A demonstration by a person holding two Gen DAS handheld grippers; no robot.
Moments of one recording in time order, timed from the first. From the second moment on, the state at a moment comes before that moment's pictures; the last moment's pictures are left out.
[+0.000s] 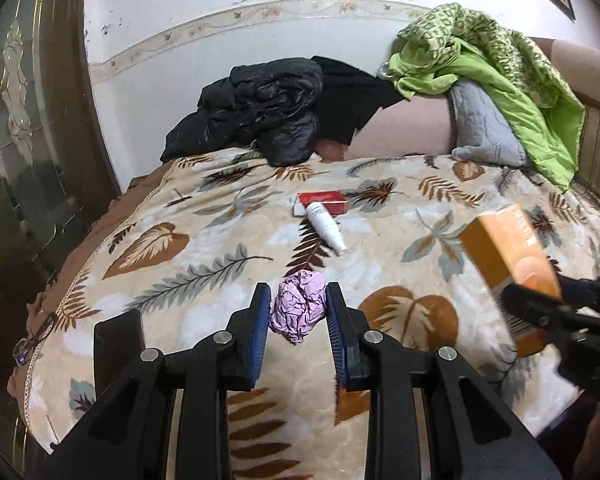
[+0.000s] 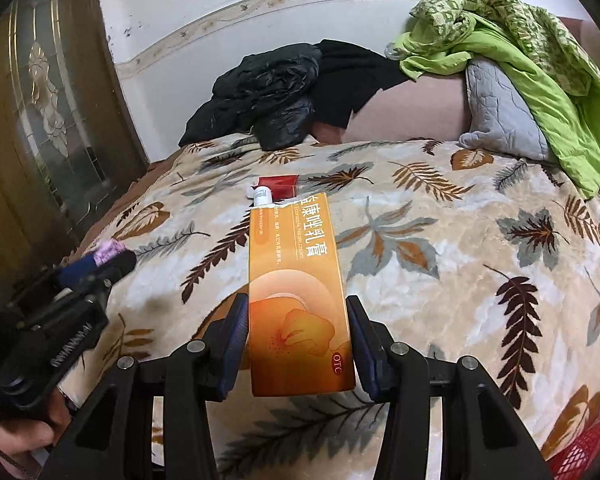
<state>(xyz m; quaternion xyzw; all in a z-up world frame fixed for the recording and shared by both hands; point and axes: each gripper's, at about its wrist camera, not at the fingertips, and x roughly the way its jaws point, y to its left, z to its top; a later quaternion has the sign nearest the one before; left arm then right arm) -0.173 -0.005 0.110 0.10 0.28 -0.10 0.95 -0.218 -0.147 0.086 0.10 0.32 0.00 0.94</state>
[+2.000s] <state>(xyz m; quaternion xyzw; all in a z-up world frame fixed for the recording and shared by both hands) -0.143 -0.024 0.083 0.07 0.32 -0.18 0.93 -0.212 -0.170 0.079 0.10 0.34 -0.08 0.93</state>
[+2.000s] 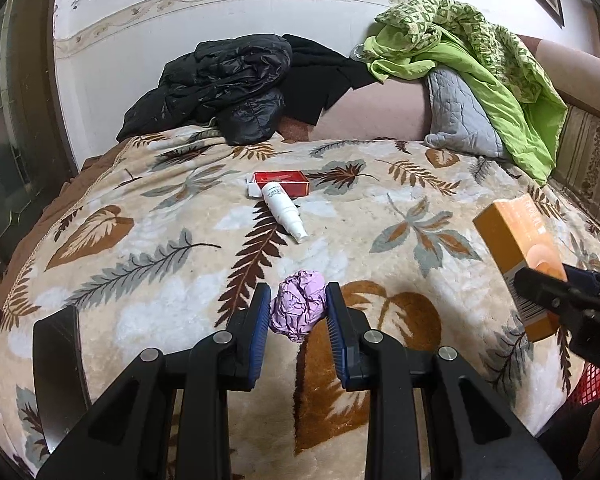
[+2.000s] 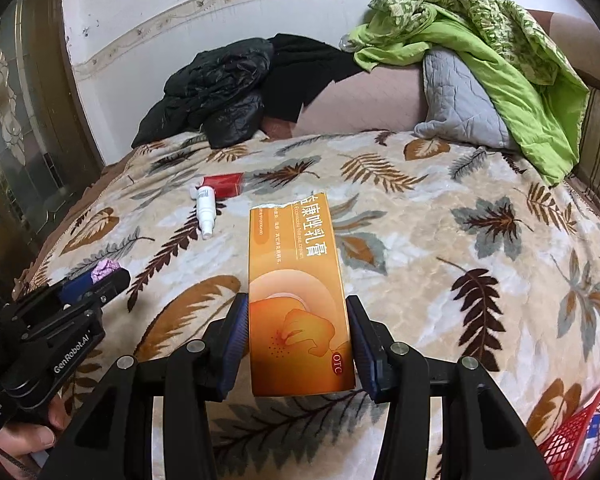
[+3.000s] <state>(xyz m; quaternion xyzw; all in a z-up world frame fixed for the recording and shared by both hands) -0.145 -0.015 0.079 0.07 0.32 -0.17 0.93 -0.208 -0.157 0.080 0.10 0.33 -0.06 0.94</state>
